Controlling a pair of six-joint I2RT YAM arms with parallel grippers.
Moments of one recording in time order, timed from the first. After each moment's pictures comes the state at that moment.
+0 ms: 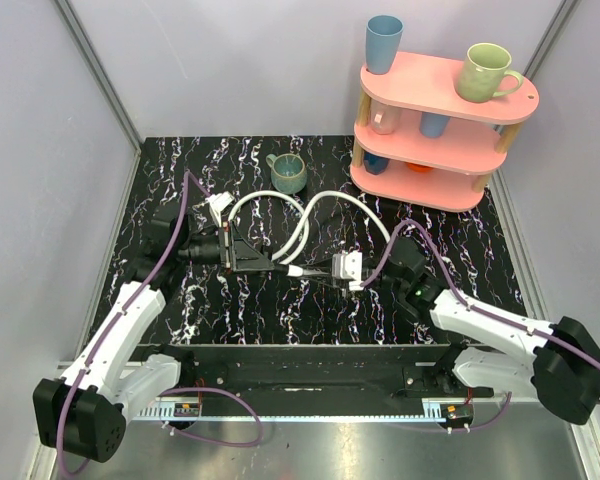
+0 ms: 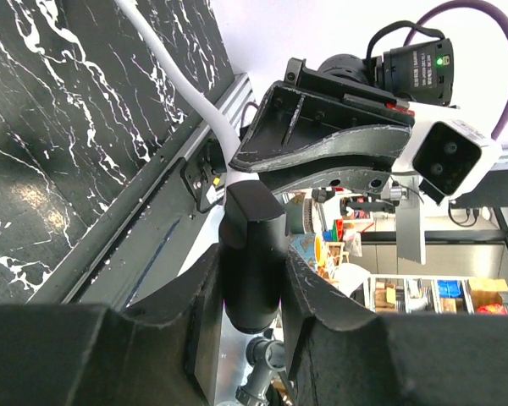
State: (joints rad) left arm -0.25 0.94 0.75 -0.25 1.11 -0.85; right arm 0.82 1.10 0.56 0.59 -0.69 -0.45
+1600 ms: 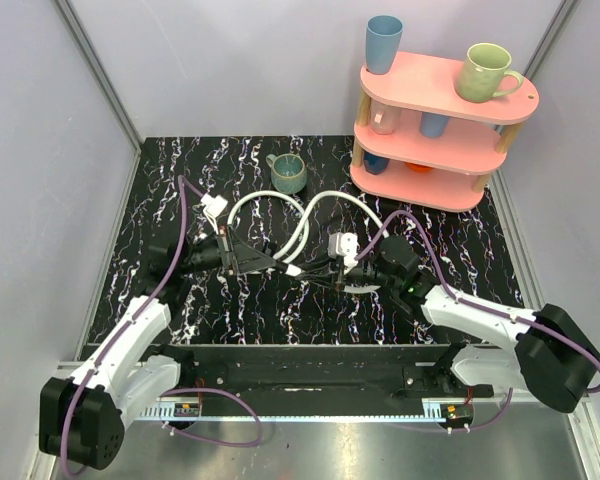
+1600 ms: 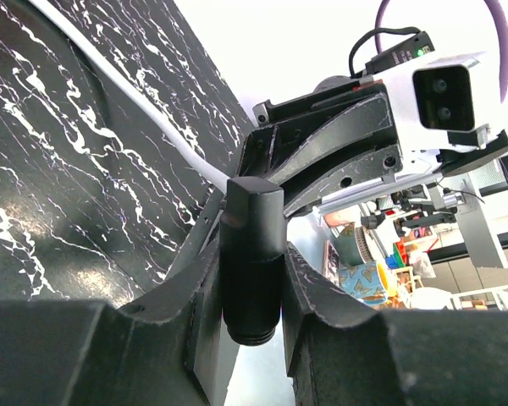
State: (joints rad) left arm -0.25 0.91 0.53 0.25 1.05 -0.87; right arm 0.80 1.20 0.56 0.67 -0.66 -0.16
